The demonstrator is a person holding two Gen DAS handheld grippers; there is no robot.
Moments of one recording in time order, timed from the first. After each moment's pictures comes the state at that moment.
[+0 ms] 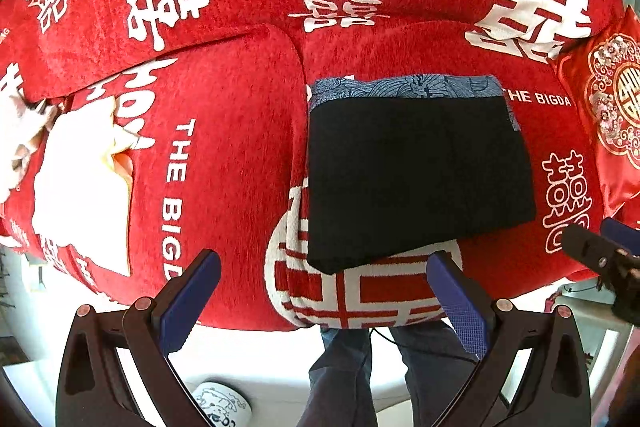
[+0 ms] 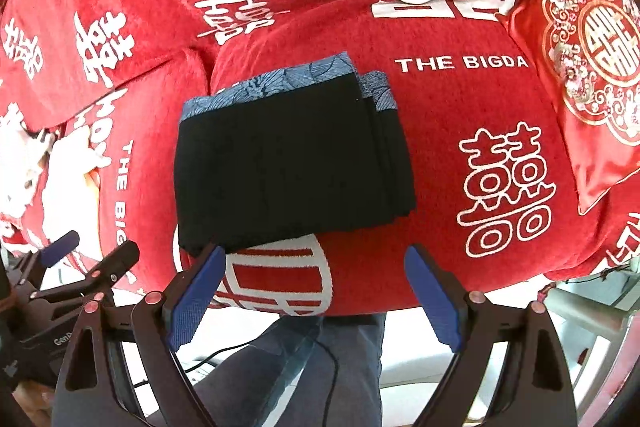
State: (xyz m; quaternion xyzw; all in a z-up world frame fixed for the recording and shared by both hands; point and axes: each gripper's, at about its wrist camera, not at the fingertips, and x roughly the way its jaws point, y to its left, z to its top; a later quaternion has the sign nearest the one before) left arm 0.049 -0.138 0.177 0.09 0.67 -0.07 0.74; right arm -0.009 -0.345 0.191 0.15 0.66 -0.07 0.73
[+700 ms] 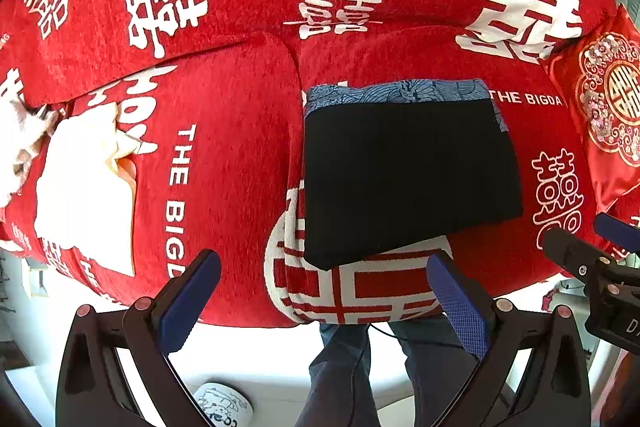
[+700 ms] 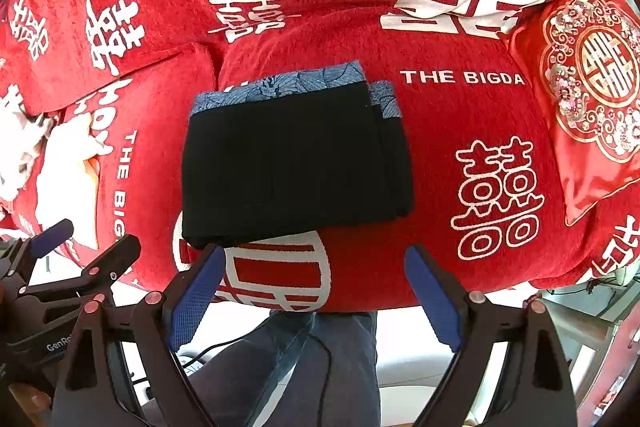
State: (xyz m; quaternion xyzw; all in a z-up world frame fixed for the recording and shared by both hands) left arm 0.045 -0.144 0.193 0.09 0.66 -0.08 0.74; right arm -0.011 -0.327 0.208 0.12 0.66 -0.07 0.74
